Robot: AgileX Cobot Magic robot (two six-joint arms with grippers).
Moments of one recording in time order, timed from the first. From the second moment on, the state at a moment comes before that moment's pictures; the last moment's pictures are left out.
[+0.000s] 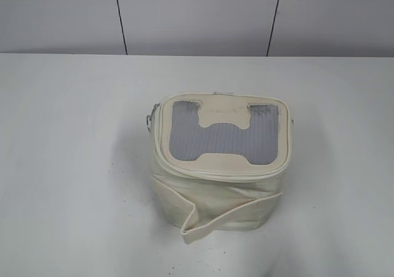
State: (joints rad) left arm -0.06 0.08 -0.56 -0.11 1.00 0.03; right arm 0.03 0.06 -0.50 0.02 1.04 -0.04
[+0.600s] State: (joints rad) left arm -0.06 0.72 -0.61 -0.67 0.66 0.49; right arm 0.30 0.92 -0.82 0.07 0.78 -0.25
